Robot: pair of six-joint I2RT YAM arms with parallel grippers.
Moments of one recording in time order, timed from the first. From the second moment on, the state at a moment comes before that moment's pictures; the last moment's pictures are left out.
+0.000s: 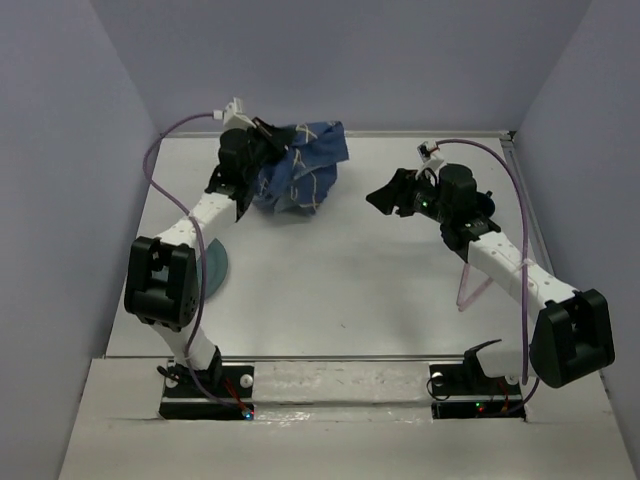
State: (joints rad) left arm -0.25 1.70 1.31 0.41 0.15 -0.86; right arm 0.34 1.33 0.93 0.16 -0.44 0.50
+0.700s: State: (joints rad) left arm -0.47 1.05 0.56 0.38 -0.20 -0.73; right arm 0.34 1.38 0.85 0.07 -0.22 0.49
